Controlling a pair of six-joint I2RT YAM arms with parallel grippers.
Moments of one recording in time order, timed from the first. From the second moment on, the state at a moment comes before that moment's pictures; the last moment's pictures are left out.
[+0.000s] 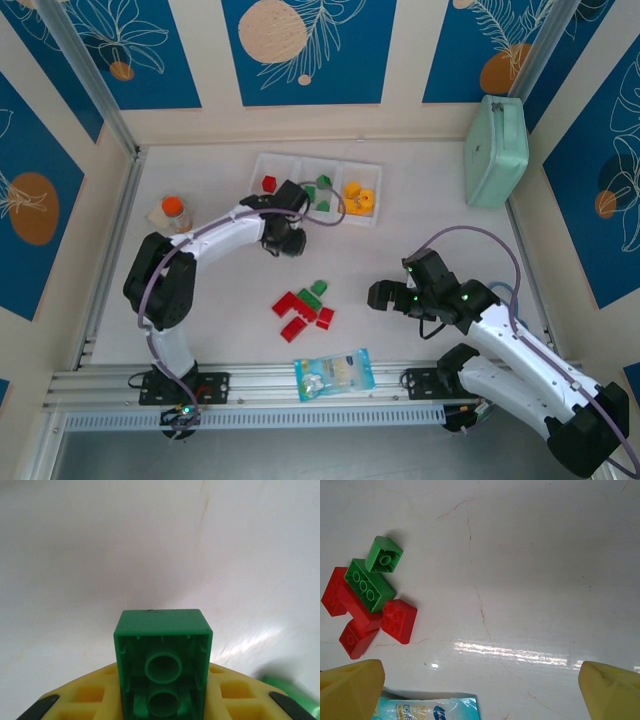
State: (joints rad) left arm -0.63 1.82 1.40 -0.77 -0.02 -0.27; right arm 0.58 0.79 0.61 -0.86 -0.12 0.72
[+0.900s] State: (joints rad) left arm -0.54 2.25 1.96 -0.66 -0.05 -0.32; right arm 0.52 0.78 0.61 -0.89 -0.13 0.70
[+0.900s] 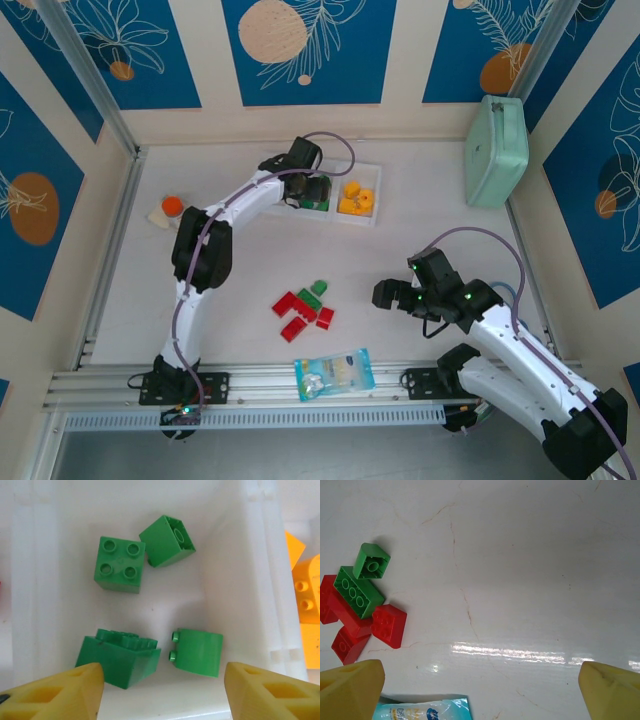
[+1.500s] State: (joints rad) left arm -0.54 1.77 1.39 -0.47 0.03 -0.34; right arm 0.52 0.78 0.61 -0.88 -0.16 0.70
